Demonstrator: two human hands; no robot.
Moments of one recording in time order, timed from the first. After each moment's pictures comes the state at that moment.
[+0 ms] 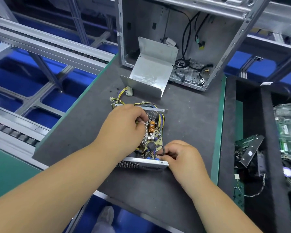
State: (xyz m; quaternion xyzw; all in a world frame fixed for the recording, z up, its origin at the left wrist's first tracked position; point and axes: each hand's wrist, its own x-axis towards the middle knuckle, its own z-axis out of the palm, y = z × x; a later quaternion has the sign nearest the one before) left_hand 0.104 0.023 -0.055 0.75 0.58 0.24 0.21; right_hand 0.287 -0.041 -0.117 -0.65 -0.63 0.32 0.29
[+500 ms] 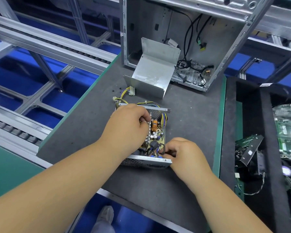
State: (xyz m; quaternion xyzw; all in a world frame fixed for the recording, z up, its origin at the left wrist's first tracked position) left_hand 0.105 0.021 -0.051 0.73 0.59 0.24 0.23; right_hand 0.285 -0.035 -0.106 -0.64 -0.70 0.26 0.20
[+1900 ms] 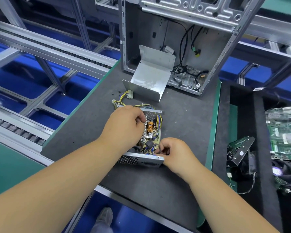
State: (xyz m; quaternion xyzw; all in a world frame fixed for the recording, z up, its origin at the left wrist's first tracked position) left_hand 0.108 0.025 -0.057 0.74 0.60 0.24 0.20; right_hand 0.291 -0.025 -0.119 -0.61 -0.65 0.38 0.23
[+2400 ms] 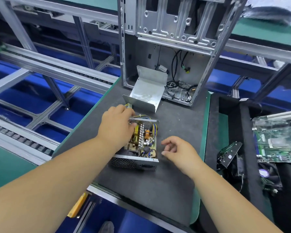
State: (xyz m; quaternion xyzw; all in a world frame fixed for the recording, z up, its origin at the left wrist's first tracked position) left_hand 0.088 0.037 -0.049 0.78 0.60 0.18 0.03; right_hand 0.310 -0.034 -0.078 -0.66 -0.58 0.41 0.25
